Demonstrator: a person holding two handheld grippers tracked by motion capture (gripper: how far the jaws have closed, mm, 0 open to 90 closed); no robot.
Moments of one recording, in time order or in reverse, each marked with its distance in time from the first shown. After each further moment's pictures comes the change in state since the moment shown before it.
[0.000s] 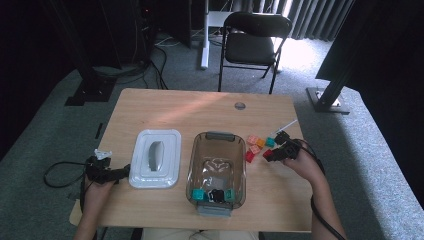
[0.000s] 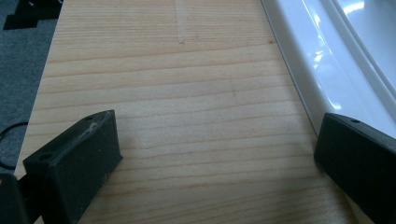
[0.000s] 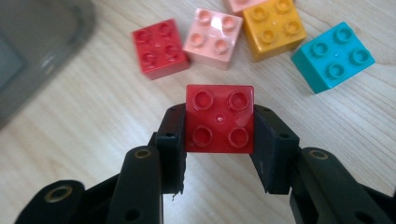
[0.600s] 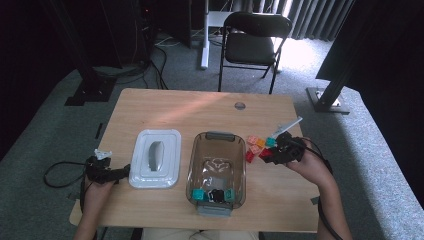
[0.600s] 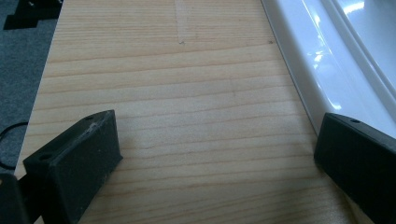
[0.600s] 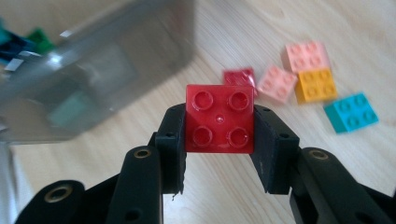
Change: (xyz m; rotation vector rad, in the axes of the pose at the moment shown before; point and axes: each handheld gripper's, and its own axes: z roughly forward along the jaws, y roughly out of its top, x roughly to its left) left arm 0.000 0.000 0.000 -0.001 0.000 -0.002; right arm 0.056 0.008 -0.066 -0.112 0.062 -0.203
